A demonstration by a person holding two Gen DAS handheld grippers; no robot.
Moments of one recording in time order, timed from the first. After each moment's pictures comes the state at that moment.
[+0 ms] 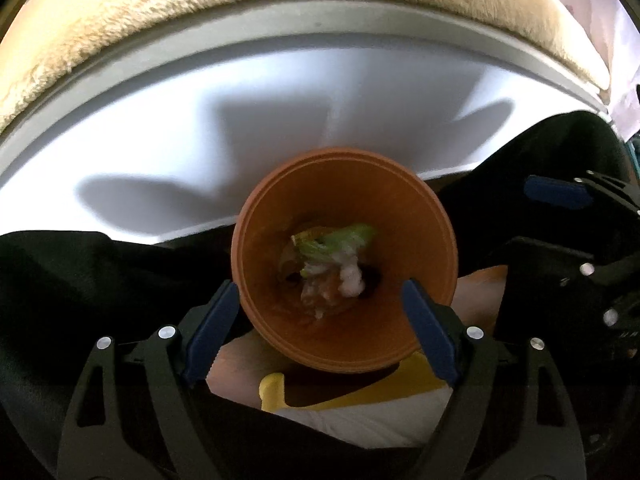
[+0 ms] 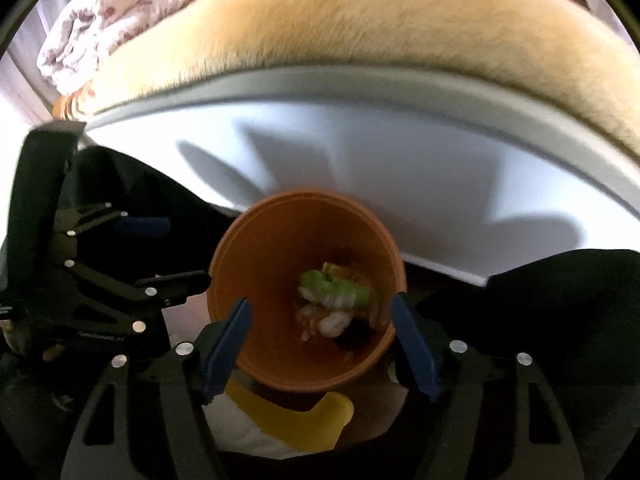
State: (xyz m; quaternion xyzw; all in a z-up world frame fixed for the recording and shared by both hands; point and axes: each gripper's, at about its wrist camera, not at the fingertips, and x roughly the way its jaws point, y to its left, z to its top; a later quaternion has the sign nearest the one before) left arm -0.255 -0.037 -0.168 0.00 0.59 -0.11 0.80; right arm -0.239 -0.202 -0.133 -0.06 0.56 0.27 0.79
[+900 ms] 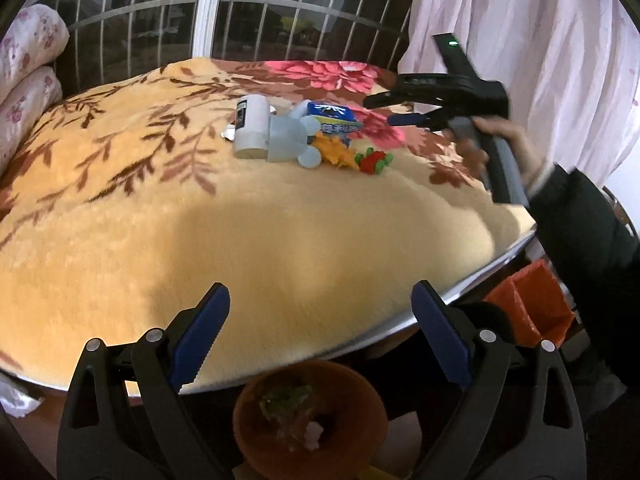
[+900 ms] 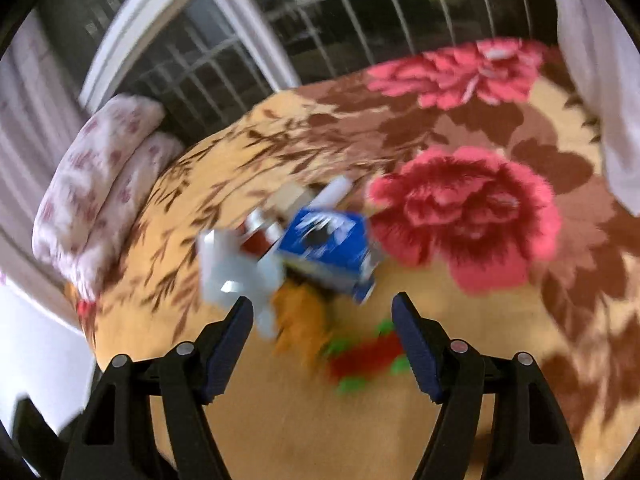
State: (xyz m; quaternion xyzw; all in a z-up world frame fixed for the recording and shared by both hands) left arm -0.177 -0.027 -0.004 -0.05 0.39 -0.17 0.90; right arm 0.089 -0.268 0.016 0.10 0.48 0.26 0.83
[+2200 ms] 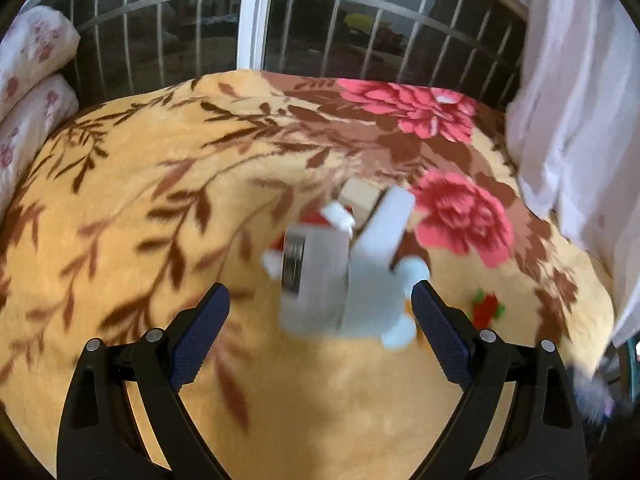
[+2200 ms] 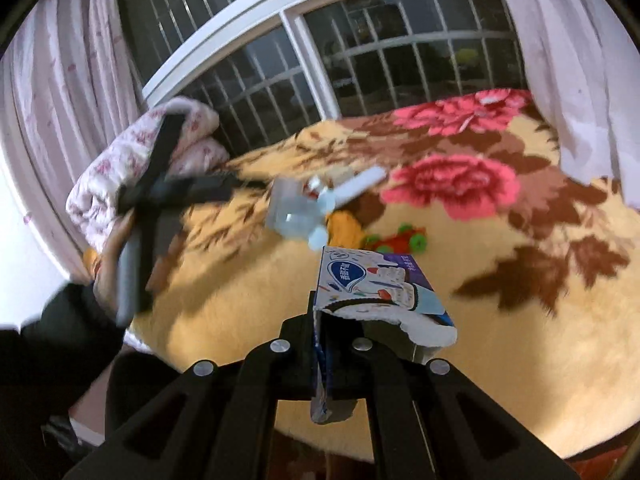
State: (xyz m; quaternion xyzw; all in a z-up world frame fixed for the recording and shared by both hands) left arm 0.042 -0.033 0.015 -0.07 0.42 -0.05 0.90; right arm -0.097 -0.309 0.020 0.07 0.36 0.29 0.88
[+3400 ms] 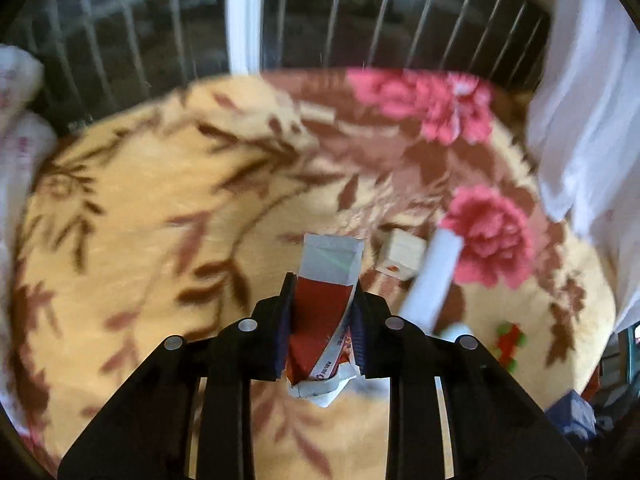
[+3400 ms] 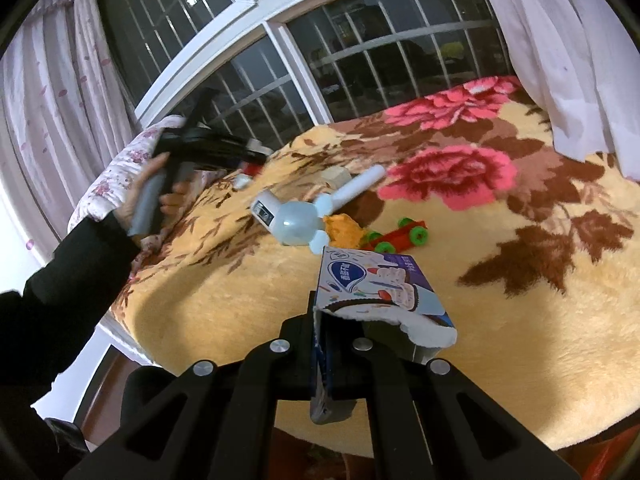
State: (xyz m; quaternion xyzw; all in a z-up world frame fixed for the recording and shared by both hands) left arm 0.099 0.019 0.068 -0.04 0.47 -0.09 0.88; right arm -0.104 -0.308 0.022 0.11 0.35 0.28 0.89
